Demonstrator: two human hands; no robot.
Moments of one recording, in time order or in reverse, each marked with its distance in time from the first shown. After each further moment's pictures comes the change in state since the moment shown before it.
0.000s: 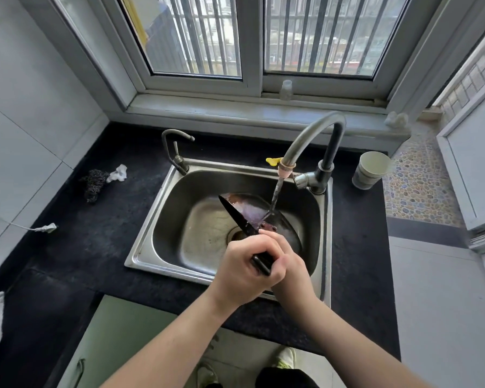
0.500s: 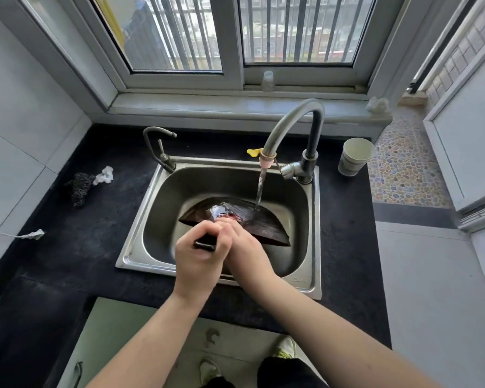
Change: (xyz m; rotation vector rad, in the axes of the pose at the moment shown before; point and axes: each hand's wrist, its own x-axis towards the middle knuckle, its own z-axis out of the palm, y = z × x) left_hand -0.013 -0.010 -0.018 -0.009 0.403 -0.178; right_hand 0.023 -0.009 0.055 0.090 -0.086 -0.016
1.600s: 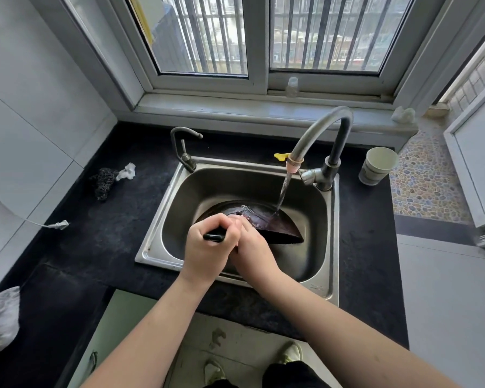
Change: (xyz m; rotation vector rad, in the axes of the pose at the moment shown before) left_hand 0.024 -0.006 -0.028 -0.007 -0.102 -0.037; right_hand 0.017 -0.024 0.009 0.119 -0.018 0.053
